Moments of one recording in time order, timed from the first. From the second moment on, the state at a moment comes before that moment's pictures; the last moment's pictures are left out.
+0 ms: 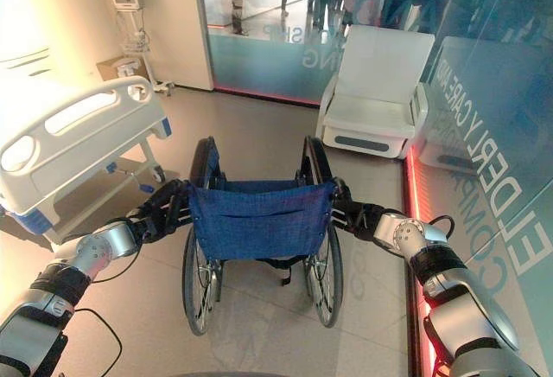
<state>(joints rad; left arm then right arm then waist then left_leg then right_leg) -0.48 0.65 -0.33 0.57 -1.16 0.45 0.22 -0.63 -0.67 0.47 0.71 1.34 0.50 -0.33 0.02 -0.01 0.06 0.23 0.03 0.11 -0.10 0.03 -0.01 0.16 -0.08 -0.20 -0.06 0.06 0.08</state>
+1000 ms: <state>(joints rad) -0.61 0.63 -0.30 0.70 -1.15 0.37 0.21 -0.74 -0.66 0.37 0.70 1.34 0.50 -0.29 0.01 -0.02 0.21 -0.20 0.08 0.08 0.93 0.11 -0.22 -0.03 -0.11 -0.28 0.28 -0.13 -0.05</state>
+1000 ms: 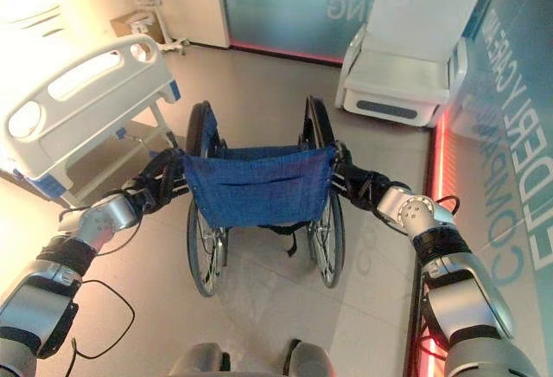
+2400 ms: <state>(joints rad) -0.55 0.62 -0.27 0.72 -1.10 0.30 0.13 -0.66 -0.64 0.34 0.66 1.27 0.50 -0.24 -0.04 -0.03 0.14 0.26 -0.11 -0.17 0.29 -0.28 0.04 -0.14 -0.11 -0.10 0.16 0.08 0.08</state>
